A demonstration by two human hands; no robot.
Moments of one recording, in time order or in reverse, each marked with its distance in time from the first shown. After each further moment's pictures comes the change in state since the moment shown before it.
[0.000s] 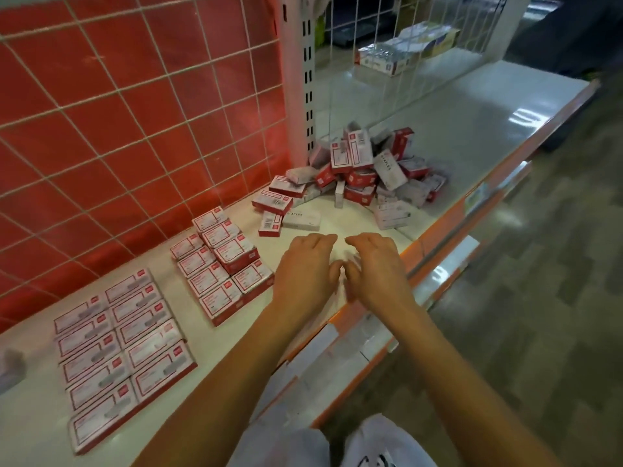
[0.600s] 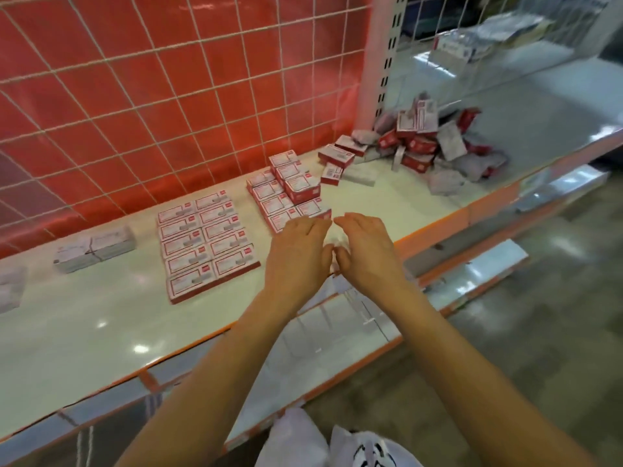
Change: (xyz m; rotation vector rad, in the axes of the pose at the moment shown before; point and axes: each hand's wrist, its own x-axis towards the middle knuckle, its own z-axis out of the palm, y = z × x) left_hand -0.124 -0.034 -0.030 0.074 0.165 -0.147; right_hand -0.072 -0.076 0.013 -0.006 -0.123 -0.328
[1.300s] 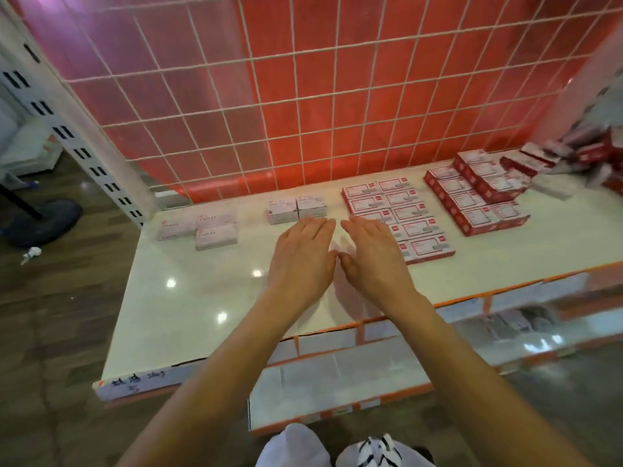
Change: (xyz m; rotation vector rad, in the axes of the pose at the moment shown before) left_hand -0.130 -0.233 -0.105 0.096 0.072 -0.207; right_hand 0.009 -0.257 0.113 0.041 -0.079 -0.228
